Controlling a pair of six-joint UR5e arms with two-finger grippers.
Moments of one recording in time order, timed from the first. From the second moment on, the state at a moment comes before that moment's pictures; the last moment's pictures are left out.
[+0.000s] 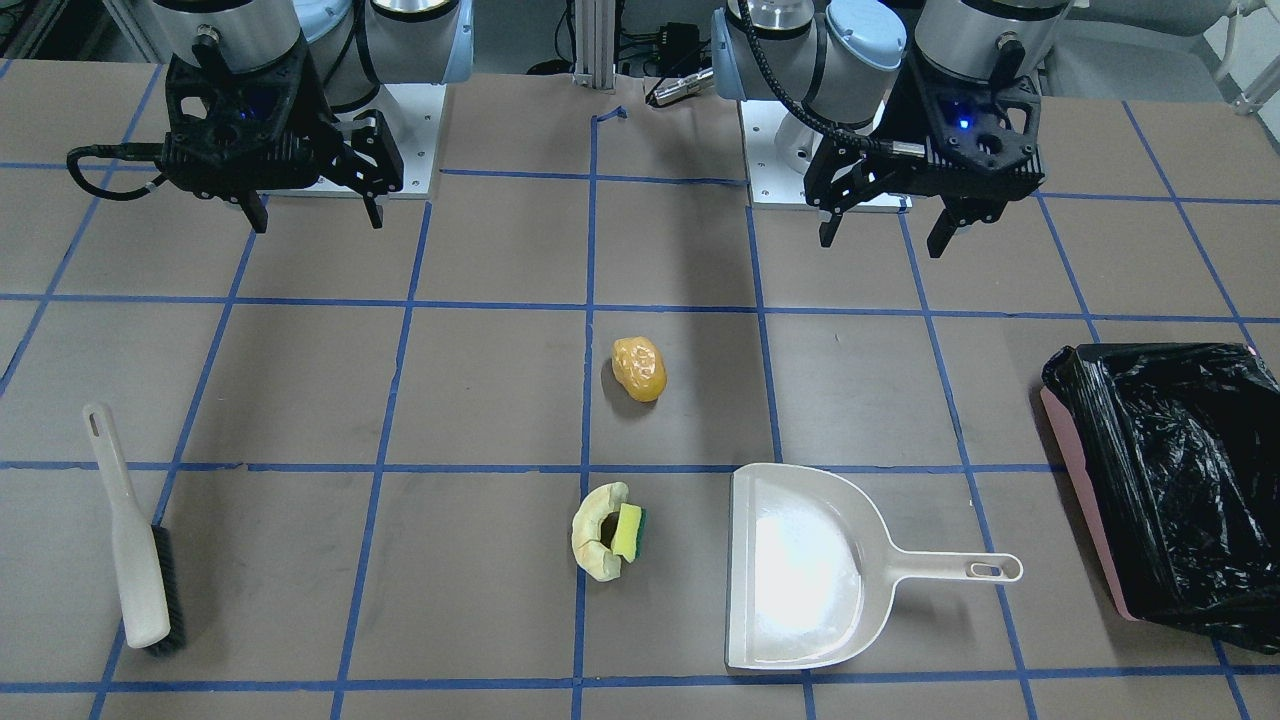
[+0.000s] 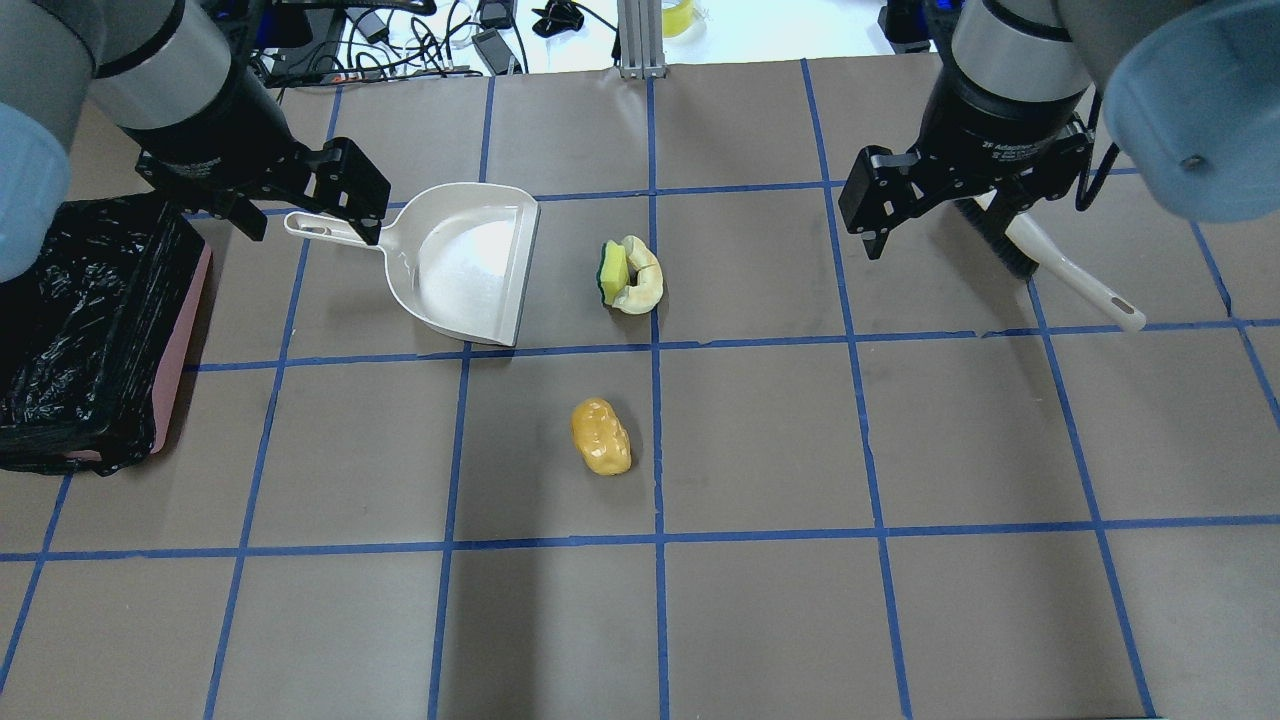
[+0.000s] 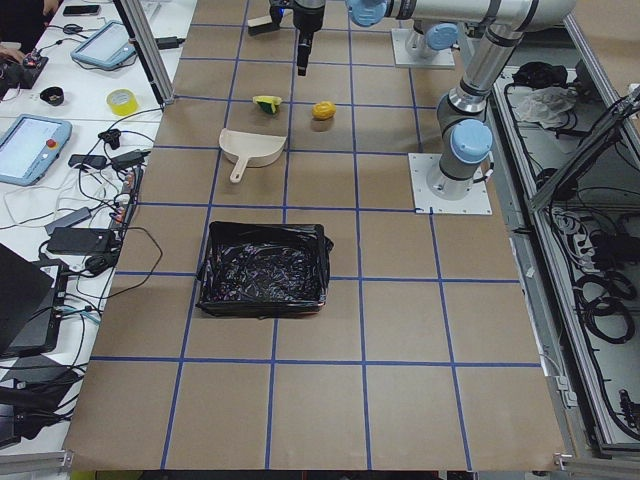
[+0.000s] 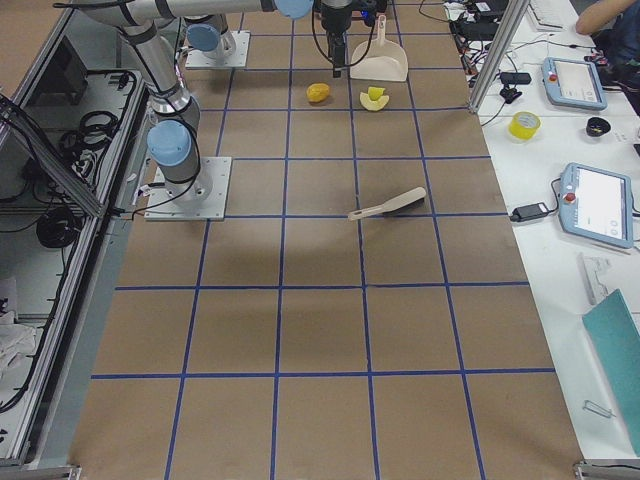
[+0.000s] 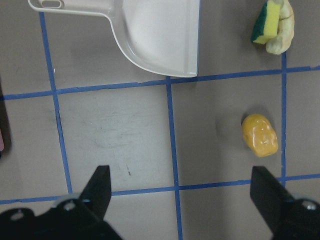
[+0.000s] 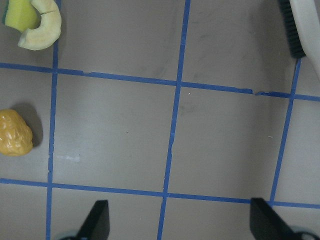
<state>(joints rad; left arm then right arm) -1.56 -1.50 -1.60 -1.51 1.56 0.10 1.64 -1.61 1.57 -1.54 -1.61 -0.05</state>
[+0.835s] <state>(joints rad) -1.33 -1.61 -1.71 -1.35 1.55 0.96 1.51 -1.59 1.57 -1.57 -1.60 -0.19</state>
